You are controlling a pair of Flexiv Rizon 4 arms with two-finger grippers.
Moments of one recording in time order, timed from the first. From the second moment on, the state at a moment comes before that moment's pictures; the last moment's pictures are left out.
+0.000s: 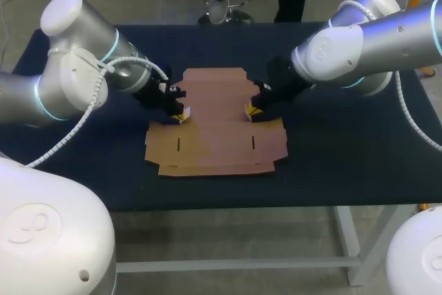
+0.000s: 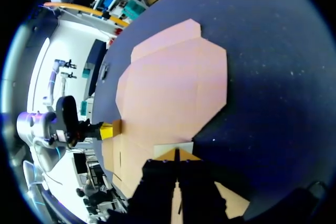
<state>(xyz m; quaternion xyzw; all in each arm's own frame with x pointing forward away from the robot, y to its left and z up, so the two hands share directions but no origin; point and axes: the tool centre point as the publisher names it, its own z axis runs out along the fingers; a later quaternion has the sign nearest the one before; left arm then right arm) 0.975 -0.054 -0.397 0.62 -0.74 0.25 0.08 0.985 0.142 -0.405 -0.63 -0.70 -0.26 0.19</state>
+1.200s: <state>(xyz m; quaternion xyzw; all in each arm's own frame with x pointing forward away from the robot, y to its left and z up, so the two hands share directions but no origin) 0.983 -0.070 -0.410 0.65 -0.73 0.20 0.06 0.983 0.157 -0.425 -0.66 -0.71 -0.18 0.17</state>
